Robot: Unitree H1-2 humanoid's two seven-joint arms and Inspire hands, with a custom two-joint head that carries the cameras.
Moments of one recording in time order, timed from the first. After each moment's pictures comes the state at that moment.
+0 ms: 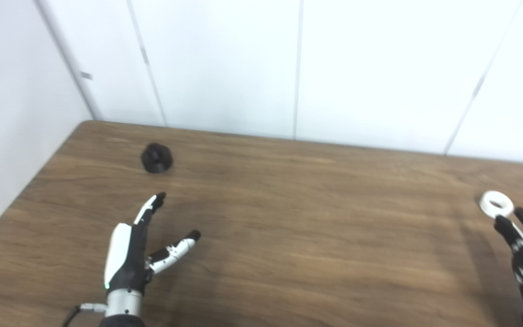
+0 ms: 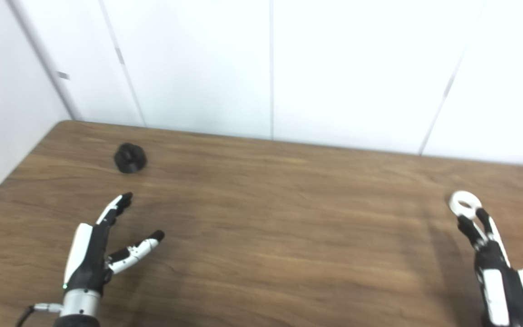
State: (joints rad) left arm 0.17 0.15 0.17 -0.44 0.49 0.30 0.06; right arm 0.06 -0.24 -0.17 0.01 0.10 -0.30 0.15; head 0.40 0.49
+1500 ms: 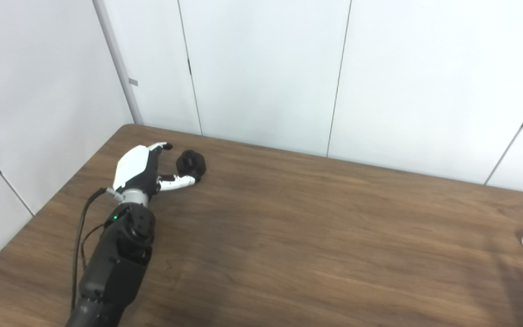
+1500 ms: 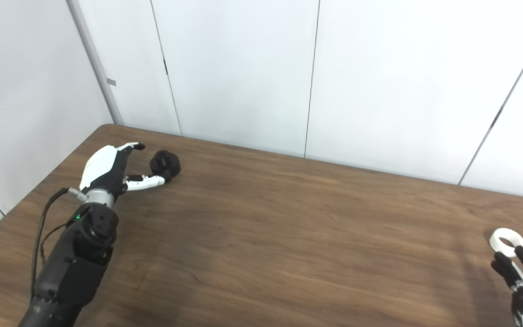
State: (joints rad) left arm -0.30 0.44 0.12 0.06 0.68 0.47 -0.05; right arm 0.08 -0.24 -0.16 -0.01 0.14 -0.28 0.17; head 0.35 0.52
